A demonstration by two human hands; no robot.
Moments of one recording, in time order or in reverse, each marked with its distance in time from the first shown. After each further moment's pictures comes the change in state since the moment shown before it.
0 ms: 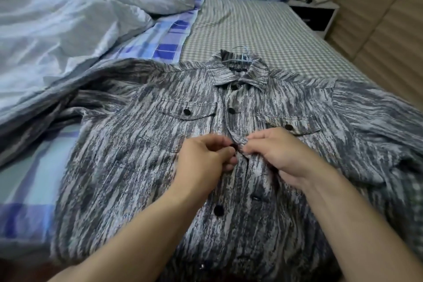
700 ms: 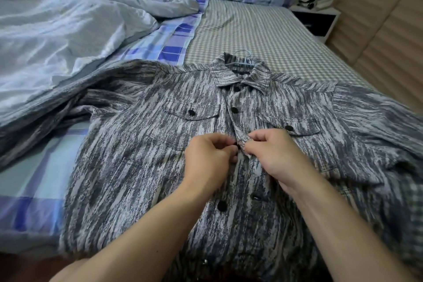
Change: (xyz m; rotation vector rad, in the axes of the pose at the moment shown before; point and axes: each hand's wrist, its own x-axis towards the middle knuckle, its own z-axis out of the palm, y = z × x) left_hand 0.008 -0.007 0.006 0.183 0.101 0.057; right_hand -0.007 0.005 0.016 -0.047 0.189 -0.102
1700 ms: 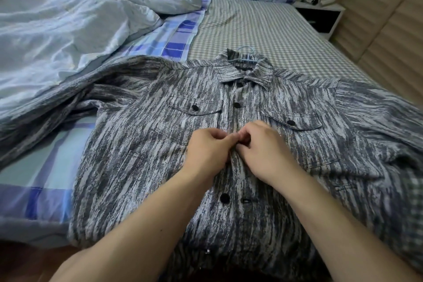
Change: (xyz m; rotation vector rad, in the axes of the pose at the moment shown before) left_hand 0.001 0.009 -0.005 -0.092 -0.058 -0.122; right_hand 0.008 0.010 0.018 -0.488 0.076 -0.294
